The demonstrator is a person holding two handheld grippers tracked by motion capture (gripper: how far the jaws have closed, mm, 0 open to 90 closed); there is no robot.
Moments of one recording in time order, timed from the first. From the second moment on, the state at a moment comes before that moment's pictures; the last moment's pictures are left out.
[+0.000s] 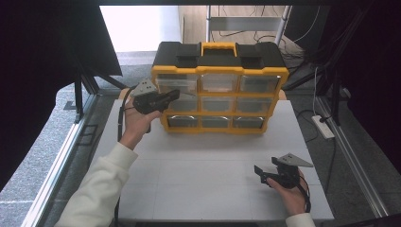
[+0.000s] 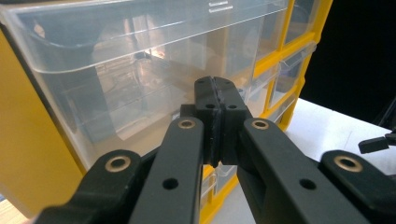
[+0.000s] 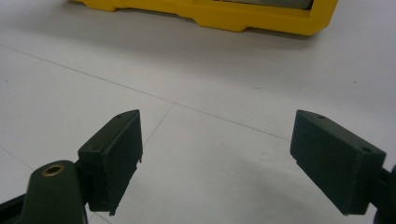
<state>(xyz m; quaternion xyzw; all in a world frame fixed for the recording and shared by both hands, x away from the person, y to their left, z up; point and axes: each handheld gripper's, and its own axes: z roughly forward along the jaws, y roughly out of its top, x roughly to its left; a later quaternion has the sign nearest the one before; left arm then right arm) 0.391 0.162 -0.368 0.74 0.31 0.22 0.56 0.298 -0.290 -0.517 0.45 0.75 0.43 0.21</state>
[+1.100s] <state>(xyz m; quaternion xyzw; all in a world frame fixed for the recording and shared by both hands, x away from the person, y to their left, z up) 0.410 0.161 -0.368 0.73 0.33 0.23 0.55 0.299 -0.290 -0.517 0.45 0.76 0.43 0.21</state>
